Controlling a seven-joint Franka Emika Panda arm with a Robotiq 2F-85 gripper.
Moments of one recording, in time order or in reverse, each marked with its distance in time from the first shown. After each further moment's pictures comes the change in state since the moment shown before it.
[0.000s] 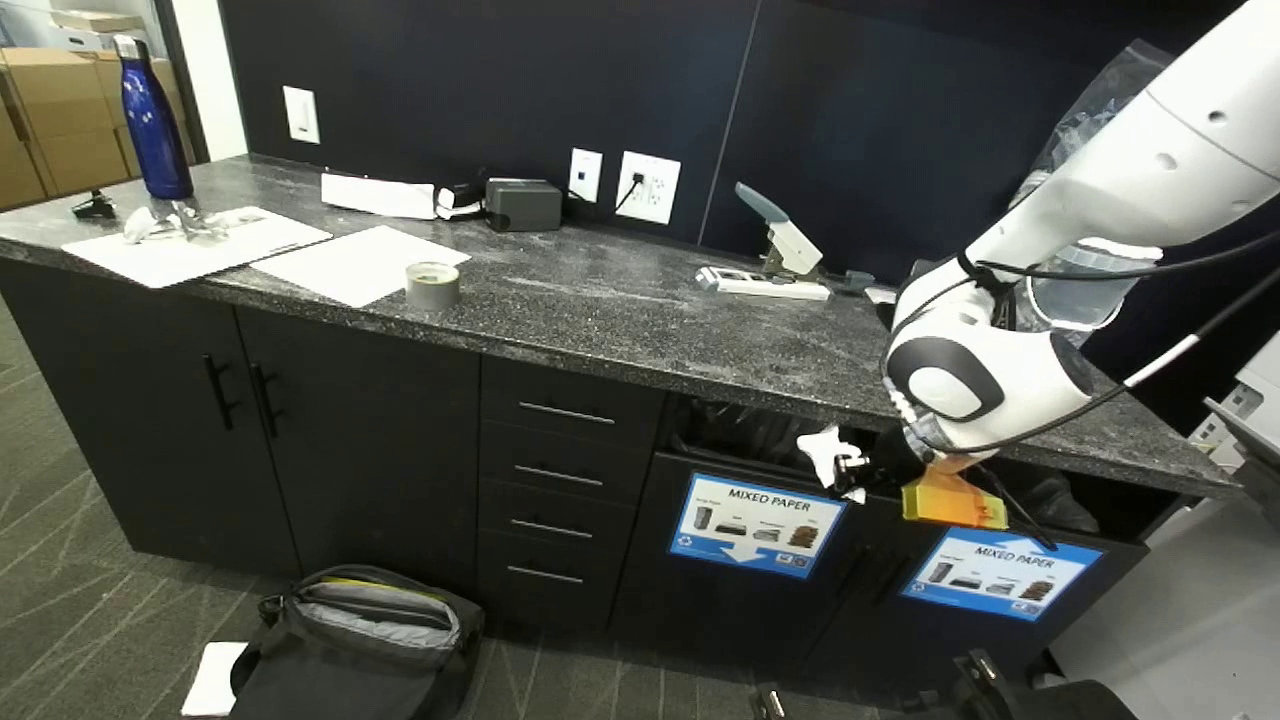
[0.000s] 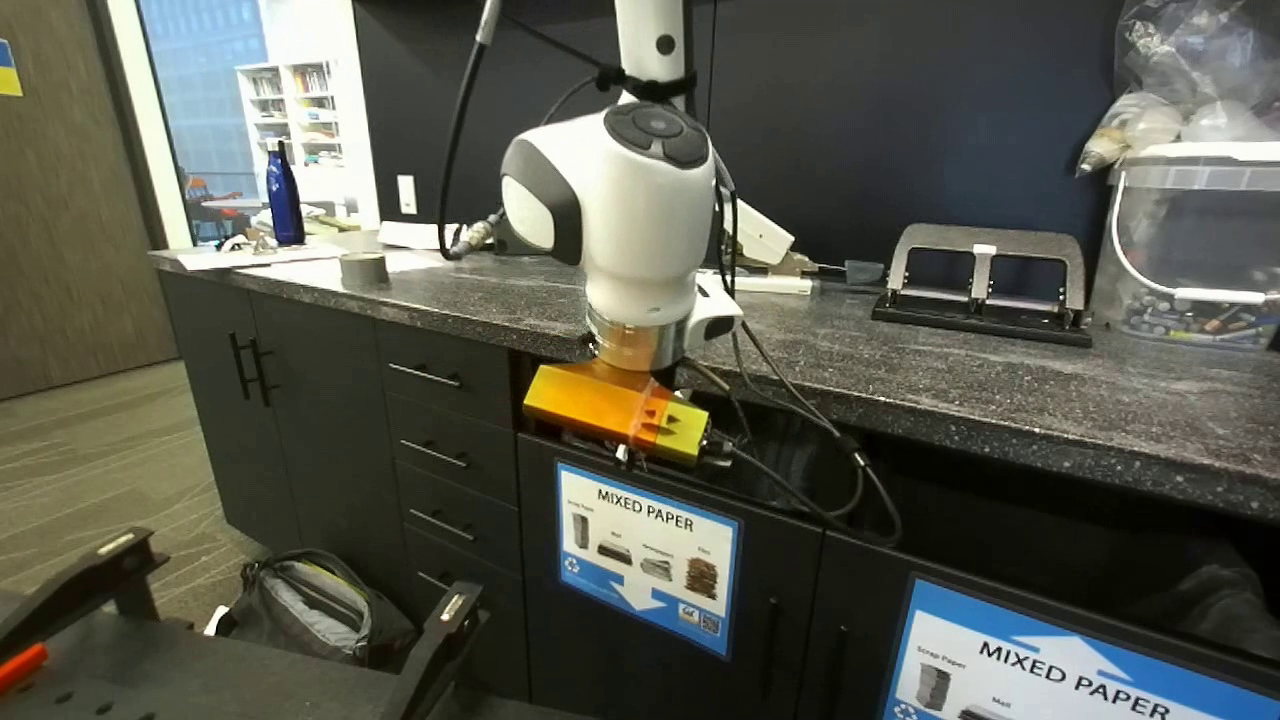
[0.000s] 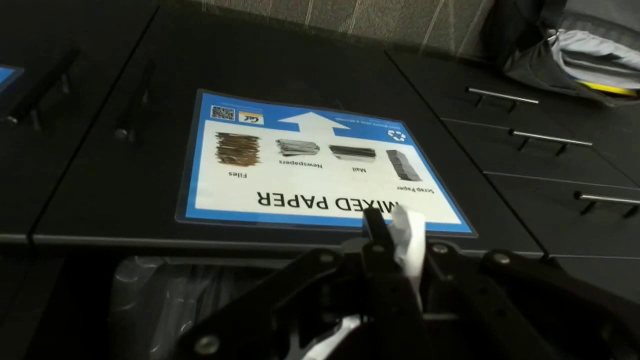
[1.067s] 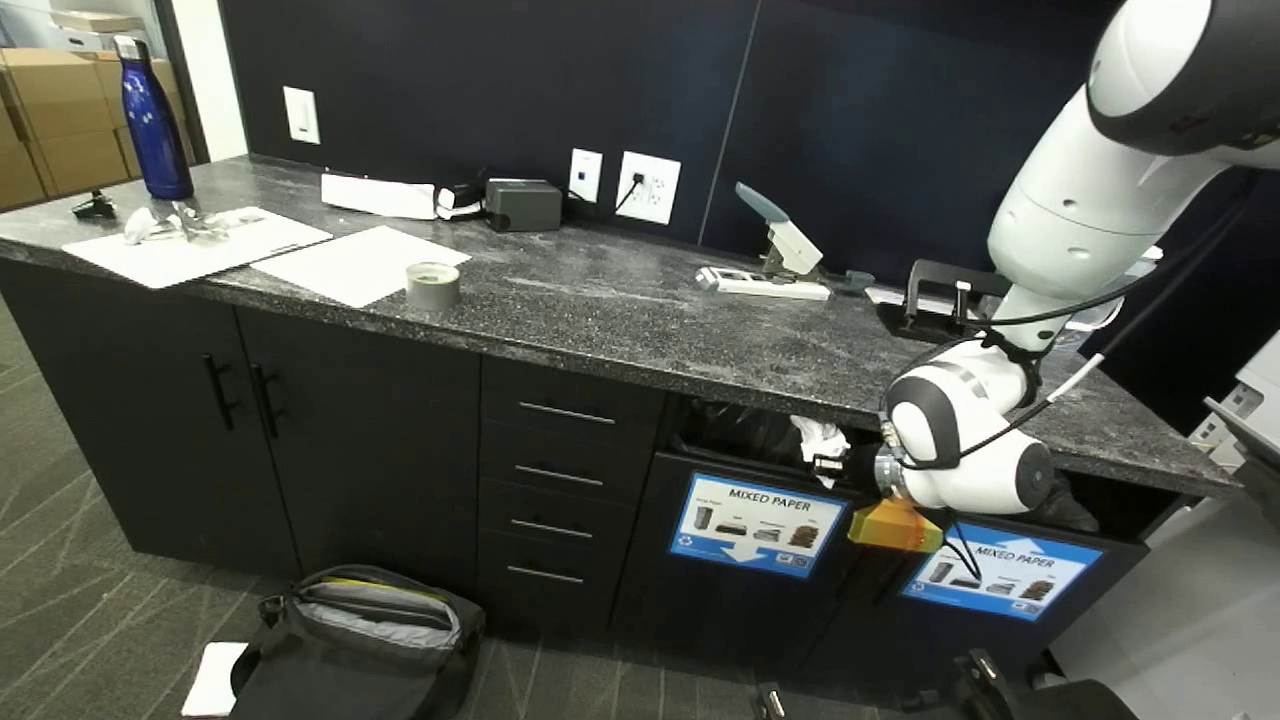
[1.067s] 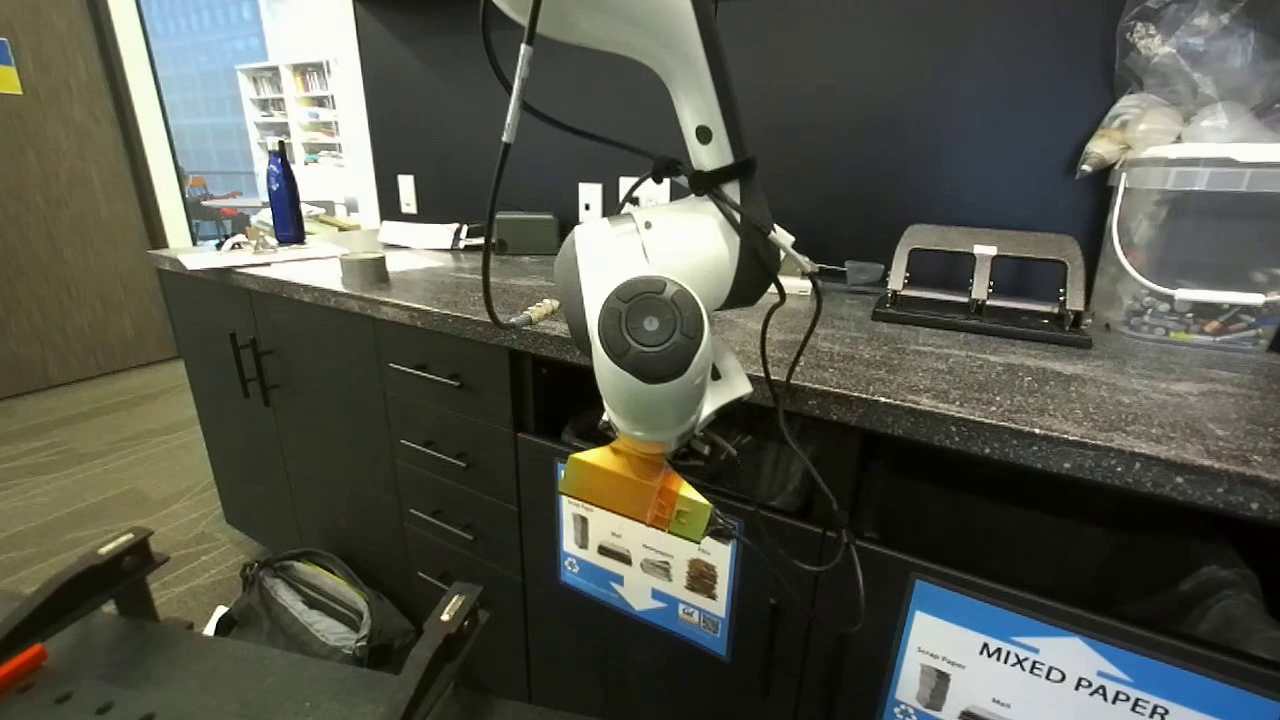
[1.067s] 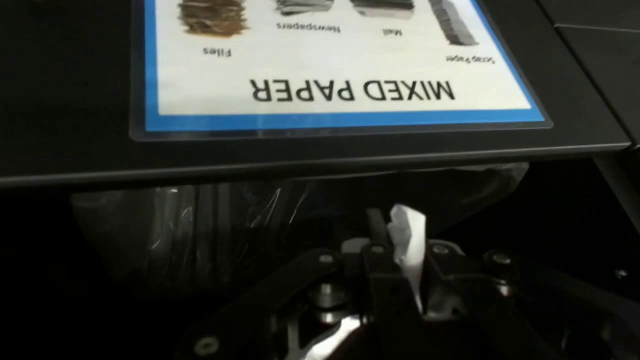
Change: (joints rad) arm 0.390 0.177 -0.492 0.118 0.641 -0.598 -0.457
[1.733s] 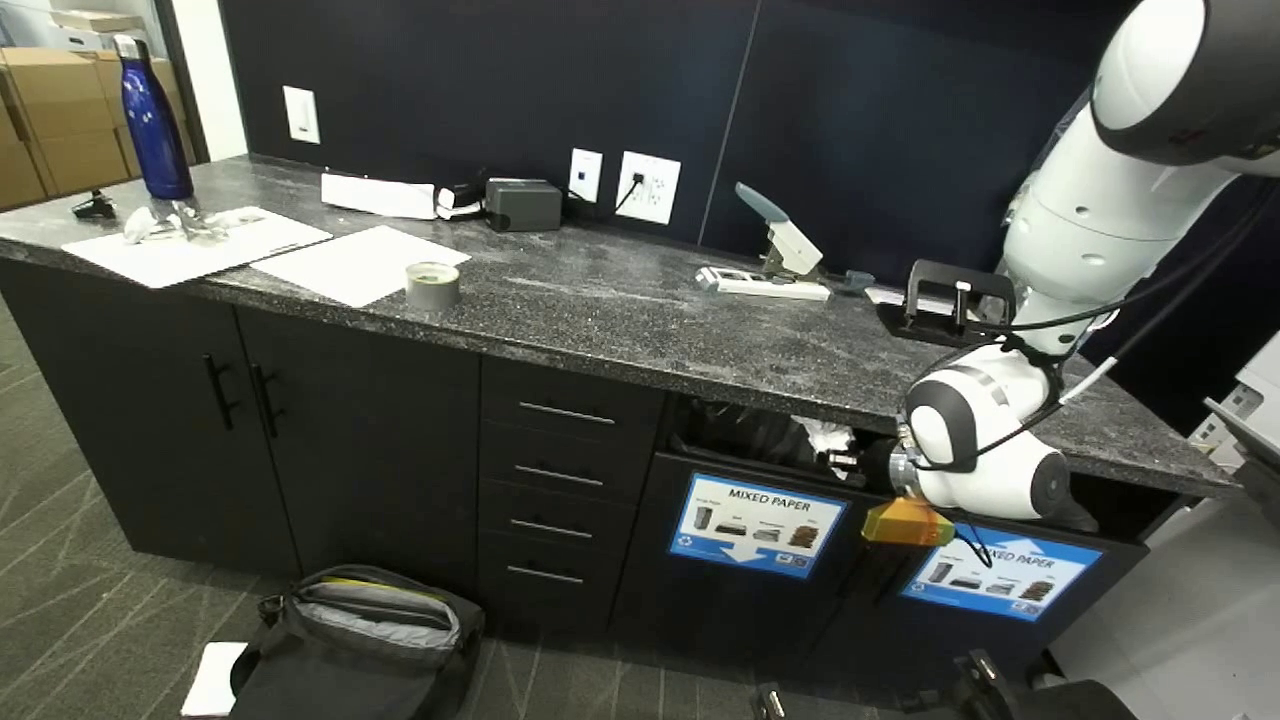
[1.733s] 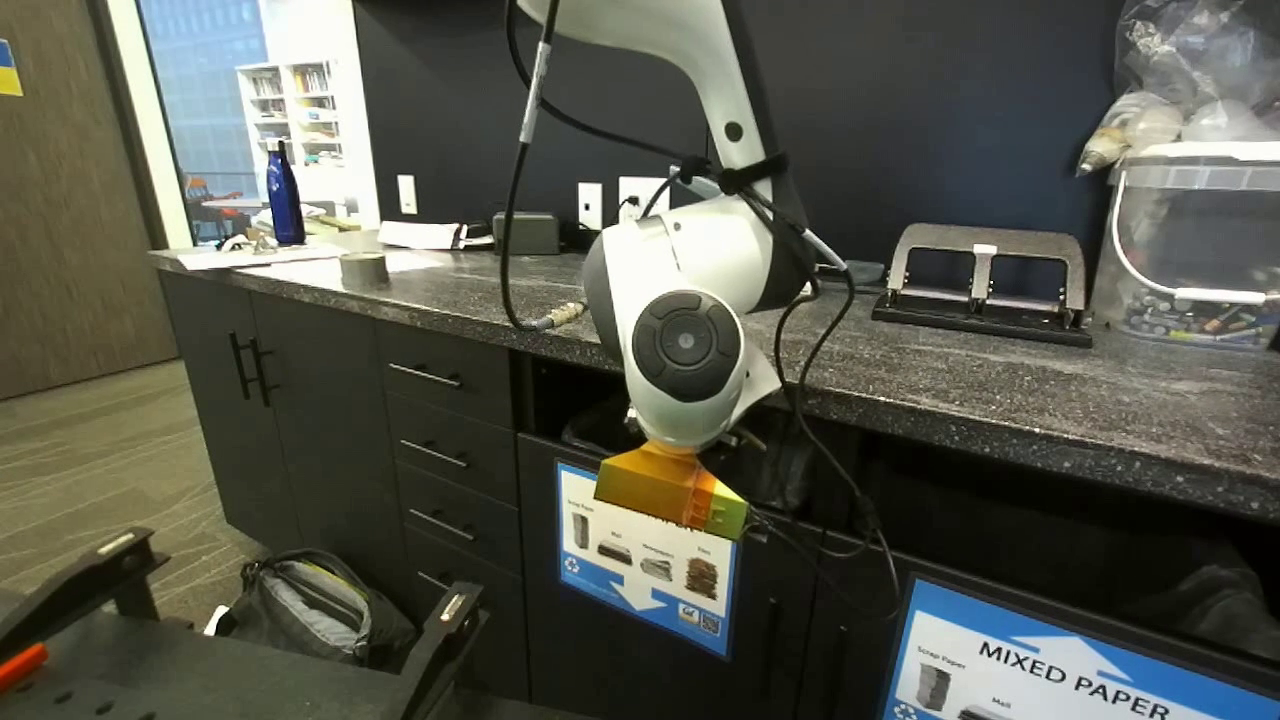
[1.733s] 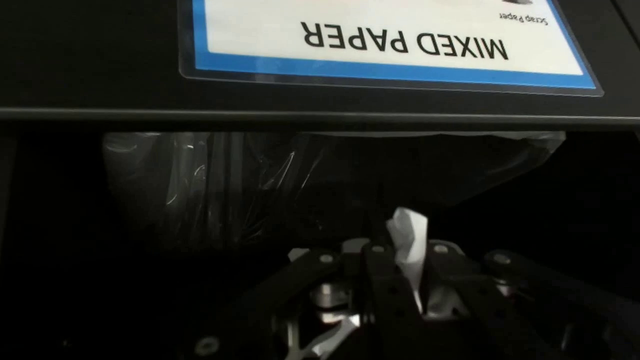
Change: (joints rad) arm -0.023 0.010 -0.033 0.013 -0.006 -0.082 -0.058
